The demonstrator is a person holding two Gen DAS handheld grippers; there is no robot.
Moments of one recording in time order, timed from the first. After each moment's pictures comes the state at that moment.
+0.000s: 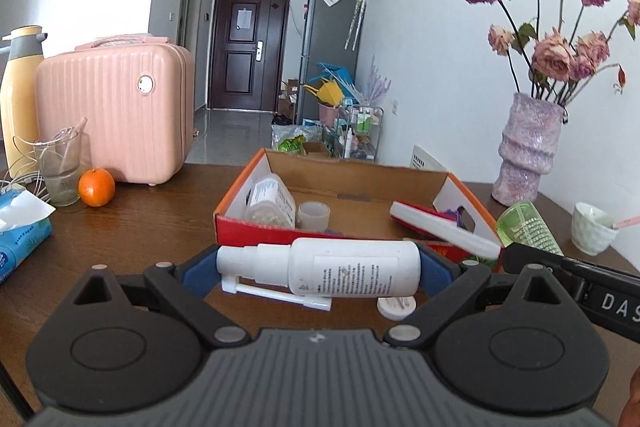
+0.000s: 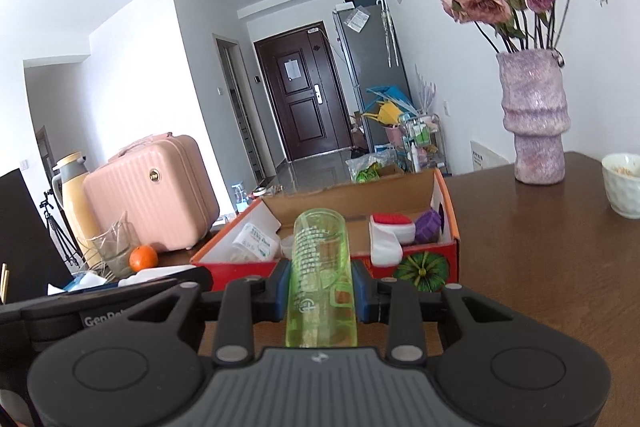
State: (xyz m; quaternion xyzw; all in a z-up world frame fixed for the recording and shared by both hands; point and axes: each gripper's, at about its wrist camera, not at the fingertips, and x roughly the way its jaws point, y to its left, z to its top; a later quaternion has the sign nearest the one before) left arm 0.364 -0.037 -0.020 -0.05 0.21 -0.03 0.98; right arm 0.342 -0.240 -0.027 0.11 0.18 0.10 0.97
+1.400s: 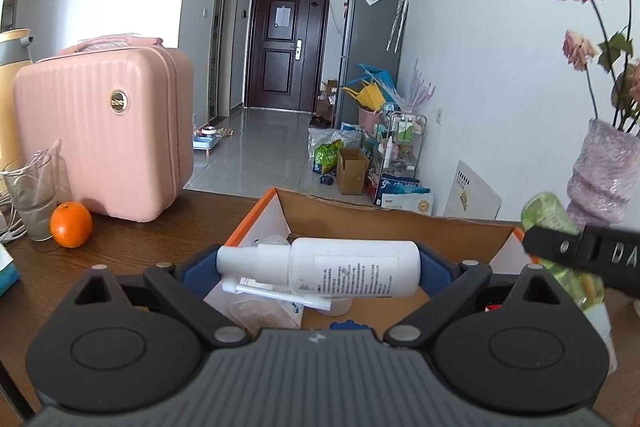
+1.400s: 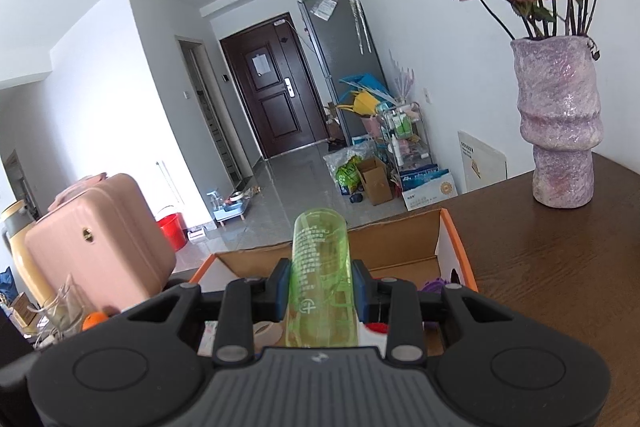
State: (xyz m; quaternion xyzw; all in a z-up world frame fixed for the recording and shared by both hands) left arm 0.509 -0.054 -0.018 -0.05 0.22 0.04 0.97; right arm 0.507 -0.250 -0.008 0.16 0.22 0.07 0.96
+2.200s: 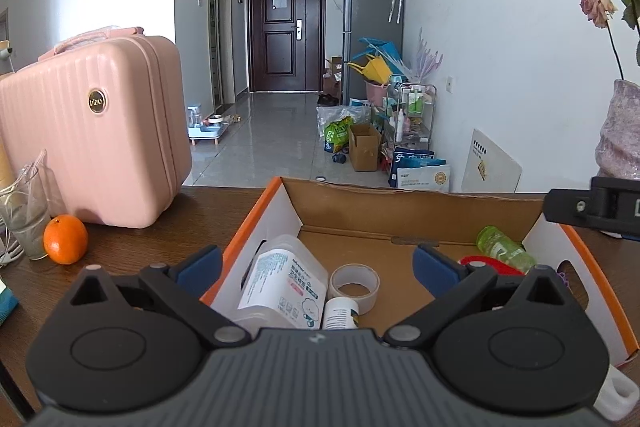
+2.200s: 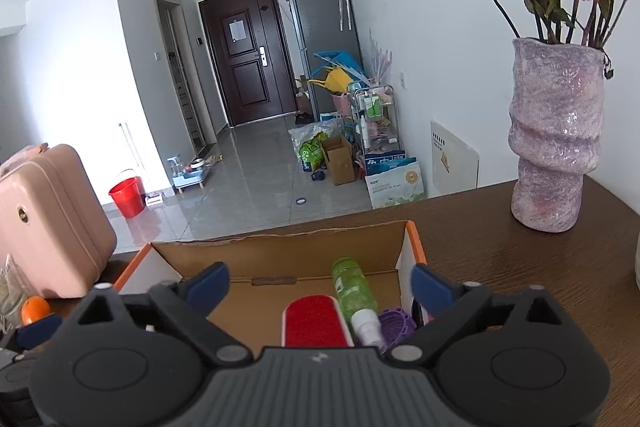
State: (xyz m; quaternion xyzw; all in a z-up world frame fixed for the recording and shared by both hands) left arm 0.545 -0.057 -0.029 -0.01 0.25 0.05 0.97; right arm 0.557 -0.252 -0.011 0.09 0.26 0.02 0.96
